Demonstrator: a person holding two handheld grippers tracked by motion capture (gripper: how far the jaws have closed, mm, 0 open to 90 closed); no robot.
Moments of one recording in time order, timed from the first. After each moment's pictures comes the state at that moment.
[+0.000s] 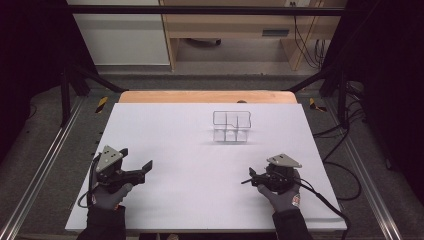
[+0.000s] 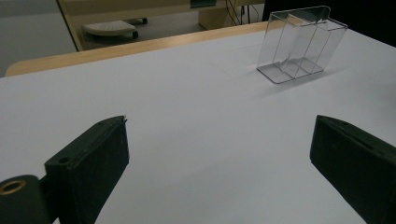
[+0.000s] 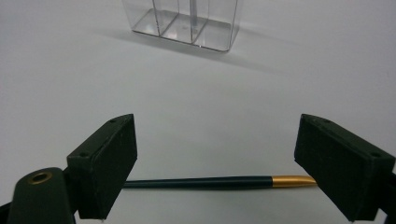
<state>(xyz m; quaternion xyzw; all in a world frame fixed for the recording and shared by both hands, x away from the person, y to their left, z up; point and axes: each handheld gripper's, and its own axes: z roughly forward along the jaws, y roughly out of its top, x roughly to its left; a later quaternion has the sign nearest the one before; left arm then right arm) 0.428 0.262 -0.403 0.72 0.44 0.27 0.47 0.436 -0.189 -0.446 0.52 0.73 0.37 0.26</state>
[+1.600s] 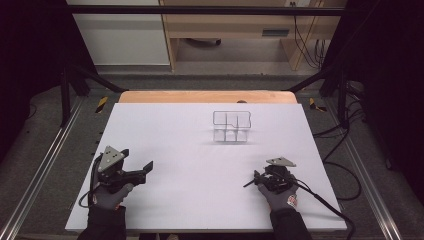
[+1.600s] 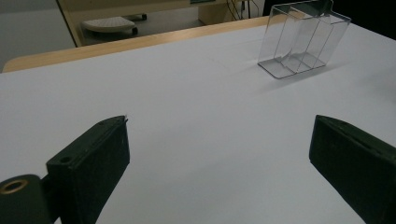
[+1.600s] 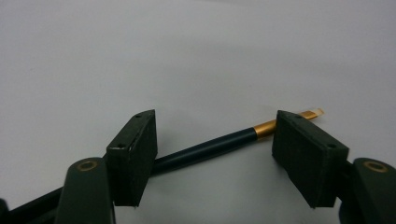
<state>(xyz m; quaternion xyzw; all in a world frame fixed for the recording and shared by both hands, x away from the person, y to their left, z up) 0.430 0.261 -0.407 0.72 0.44 0.26 0.47 0.451 -0.195 -0.484 0.58 0.71 0.30 0.25</state>
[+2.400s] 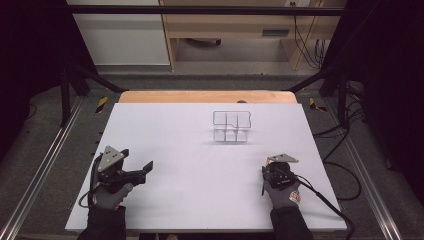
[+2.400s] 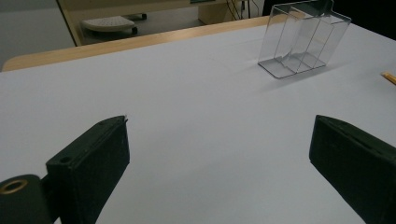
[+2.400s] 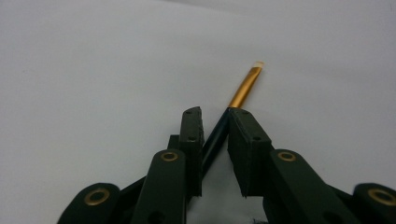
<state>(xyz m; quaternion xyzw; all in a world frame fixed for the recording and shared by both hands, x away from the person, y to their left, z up) 0.430 0.261 -0.407 0.72 0.44 0.26 0.47 0.459 -0.204 -0.479 0.57 0.73 0.30 0.24</state>
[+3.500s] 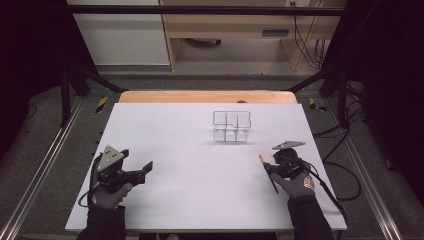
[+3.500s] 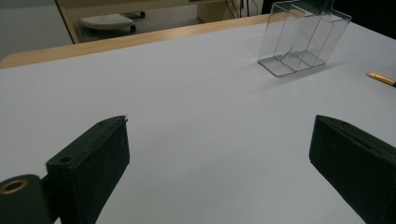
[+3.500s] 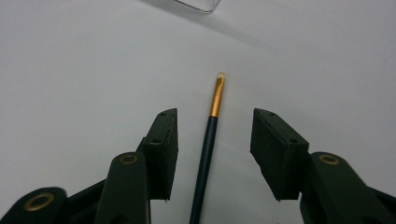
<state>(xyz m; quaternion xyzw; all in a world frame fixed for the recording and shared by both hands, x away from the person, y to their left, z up) 0.431 0.263 -0.409 0.72 0.44 0.26 0.46 0.474 -0.220 -0.427 0.50 0.80 0.28 0.19</state>
